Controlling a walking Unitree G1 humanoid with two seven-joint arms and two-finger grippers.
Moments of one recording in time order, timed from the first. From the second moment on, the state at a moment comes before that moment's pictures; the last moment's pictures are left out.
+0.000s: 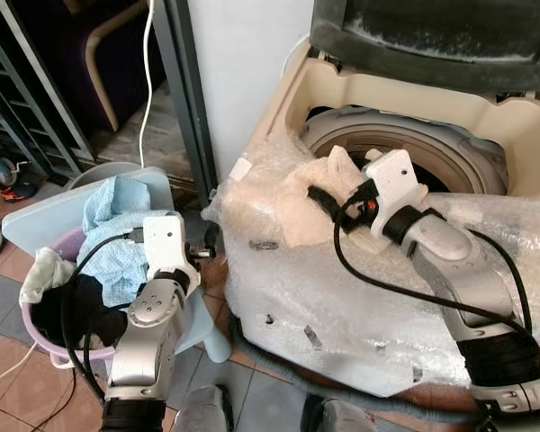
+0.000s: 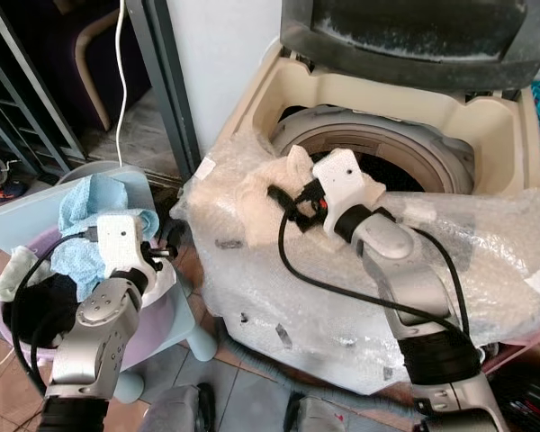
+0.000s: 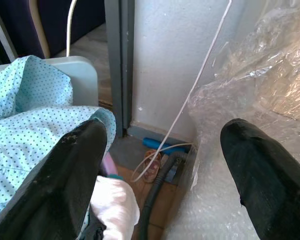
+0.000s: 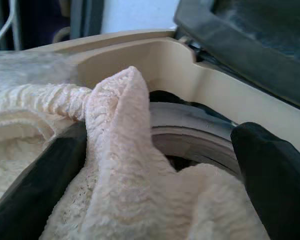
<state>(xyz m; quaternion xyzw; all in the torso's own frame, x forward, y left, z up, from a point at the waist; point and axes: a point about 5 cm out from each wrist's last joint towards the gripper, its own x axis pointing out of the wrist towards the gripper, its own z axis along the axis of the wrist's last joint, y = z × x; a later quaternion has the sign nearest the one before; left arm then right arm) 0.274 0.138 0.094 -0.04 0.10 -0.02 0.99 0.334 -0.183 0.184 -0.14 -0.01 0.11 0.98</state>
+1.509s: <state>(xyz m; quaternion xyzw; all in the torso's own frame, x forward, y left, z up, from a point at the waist) 0.285 0.129 0.099 -0.05 0.09 -0.02 0.99 0.343 -0.151 0.184 -0.45 -0.19 0.20 0.85</state>
